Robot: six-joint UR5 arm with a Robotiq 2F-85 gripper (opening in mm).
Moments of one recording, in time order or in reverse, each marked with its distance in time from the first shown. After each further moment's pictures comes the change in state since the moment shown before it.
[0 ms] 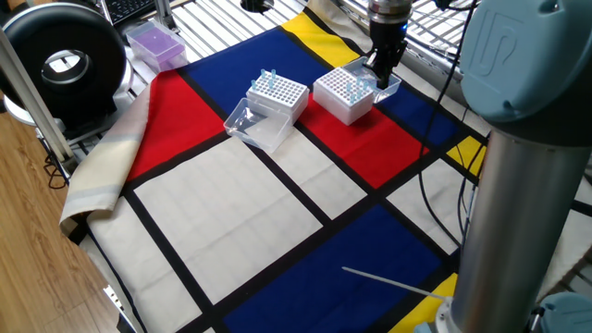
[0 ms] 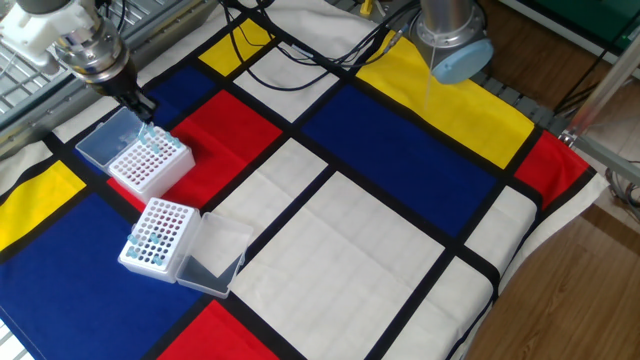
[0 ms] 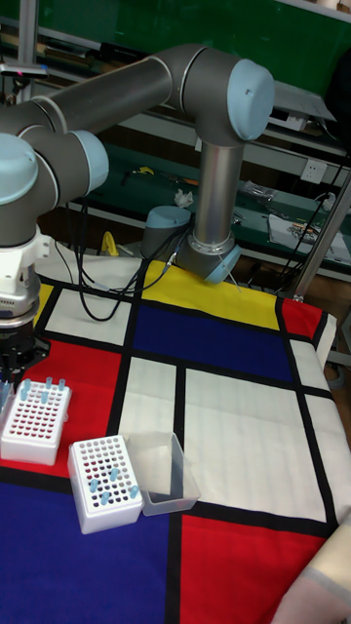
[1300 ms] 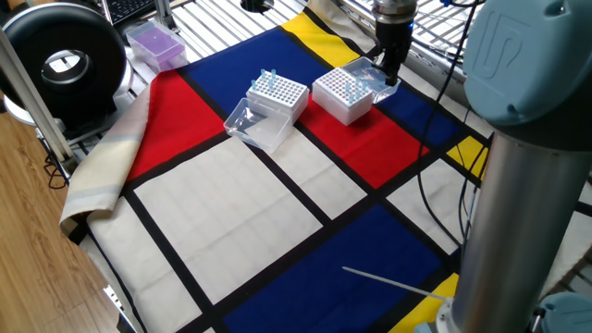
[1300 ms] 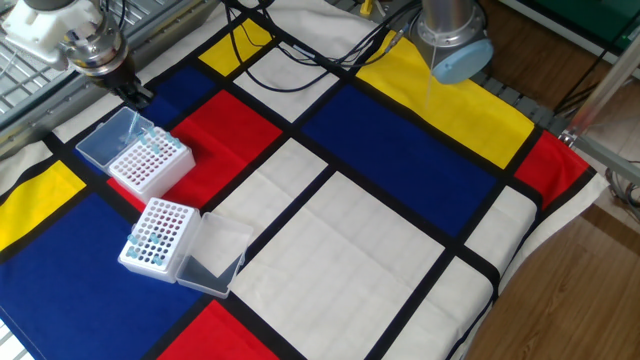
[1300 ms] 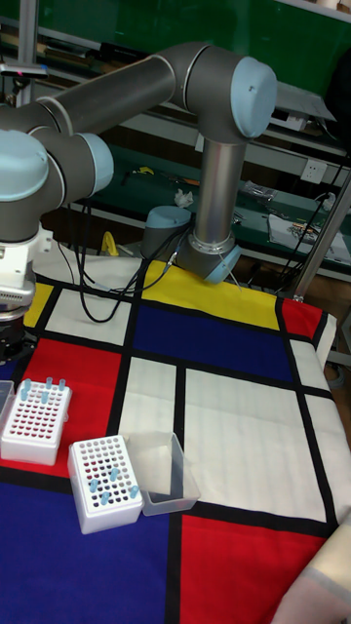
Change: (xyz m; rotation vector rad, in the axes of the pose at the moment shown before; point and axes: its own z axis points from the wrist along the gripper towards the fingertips) arm 0.010 -0.028 -0.004 0.101 0.008 -0.112
